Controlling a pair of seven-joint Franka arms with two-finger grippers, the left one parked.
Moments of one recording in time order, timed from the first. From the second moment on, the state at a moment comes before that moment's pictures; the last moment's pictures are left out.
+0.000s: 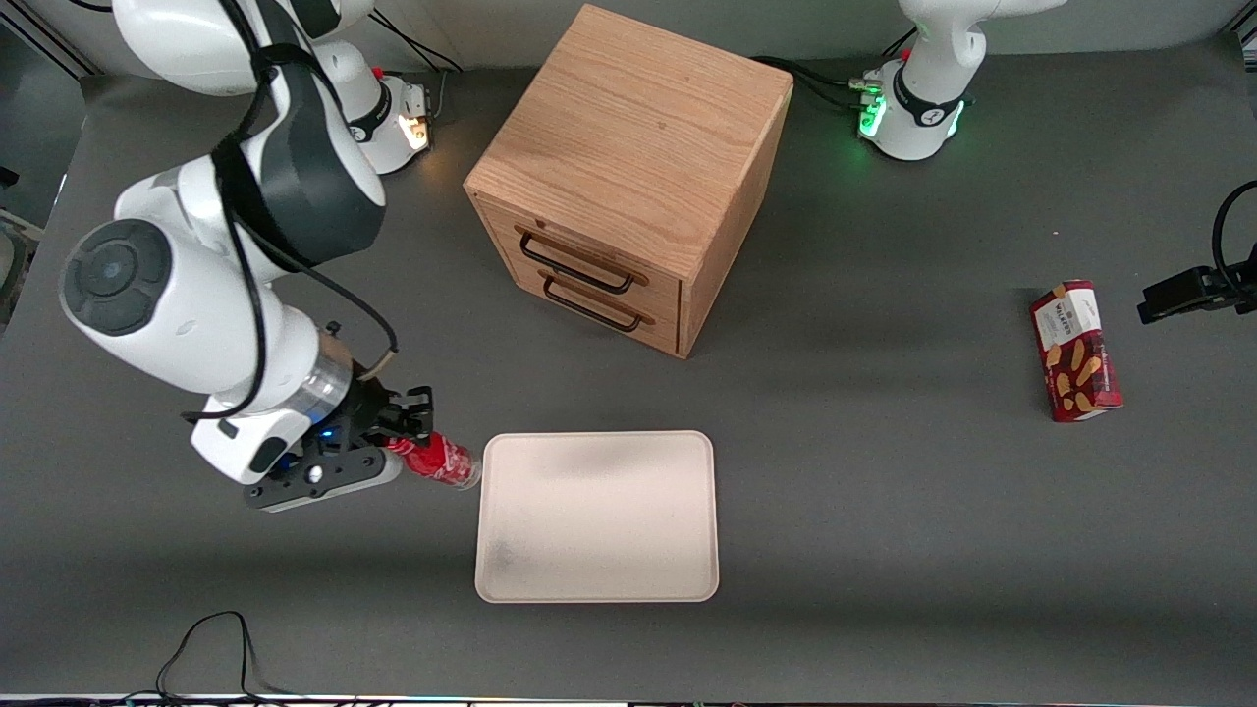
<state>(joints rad) 0.46 0.65 -0.17 -0.89 0.17 1.63 0.13</state>
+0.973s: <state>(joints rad) 0.48 0.87 -0.17 -0.90 0.08 1.87 0.14</state>
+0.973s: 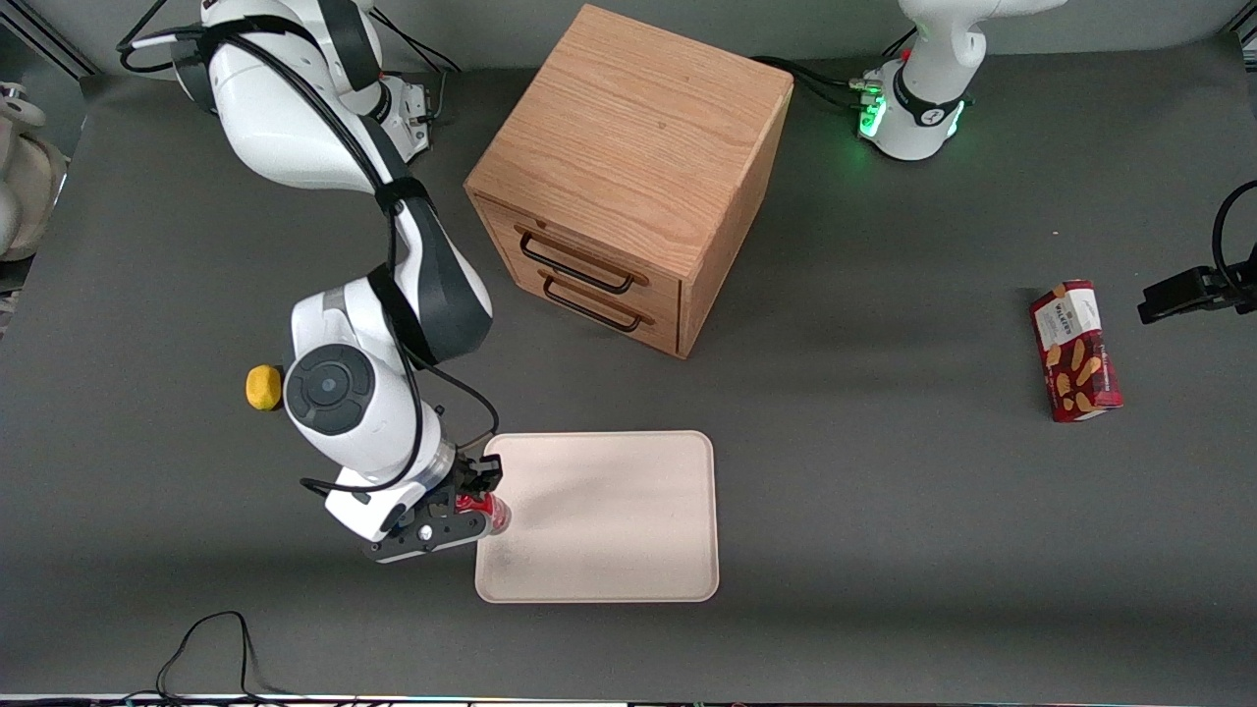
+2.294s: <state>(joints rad) 0.48 0.84 -0.17 -1.01 0.08 1.98 0.16</state>
